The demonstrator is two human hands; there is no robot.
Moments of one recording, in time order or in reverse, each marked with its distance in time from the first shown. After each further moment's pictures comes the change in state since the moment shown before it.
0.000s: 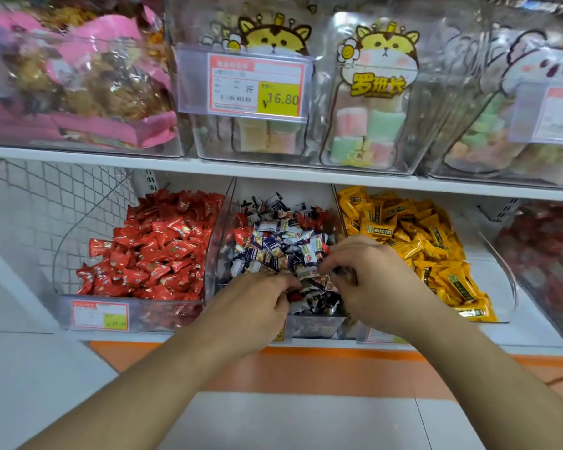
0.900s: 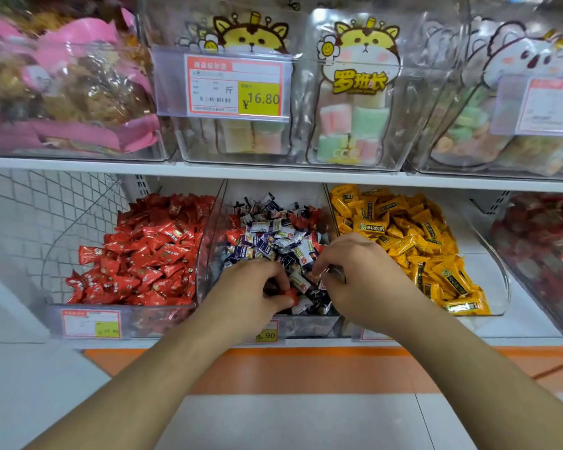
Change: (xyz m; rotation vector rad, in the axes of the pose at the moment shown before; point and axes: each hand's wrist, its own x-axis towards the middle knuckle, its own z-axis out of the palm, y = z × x) left_hand 0.013 -0.002 -0.002 -0.238 0.061 -0.116; right_hand -0.001 -0.005 0.003 0.017 0.033 0.025
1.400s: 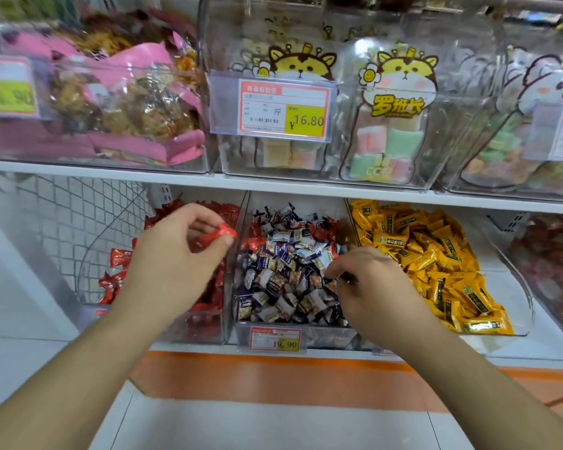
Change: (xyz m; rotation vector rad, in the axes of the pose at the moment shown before) left_hand -0.032 -0.023 -0.098 -0.149 0.527 -0.076; right_hand 0.001 -0.018 0.009 0.007 0.067 0.039
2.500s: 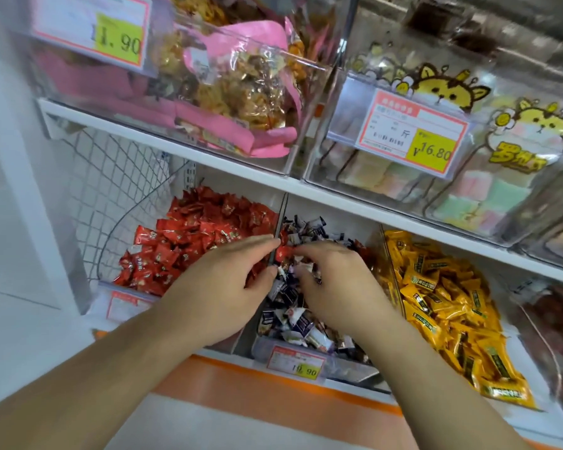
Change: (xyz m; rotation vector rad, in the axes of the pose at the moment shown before) left_hand -0.003 -0.045 0.016 0.144 -0.241 0.183; right_hand 0.078 -0.065 0.042 -0.153 -0.102 -0.184
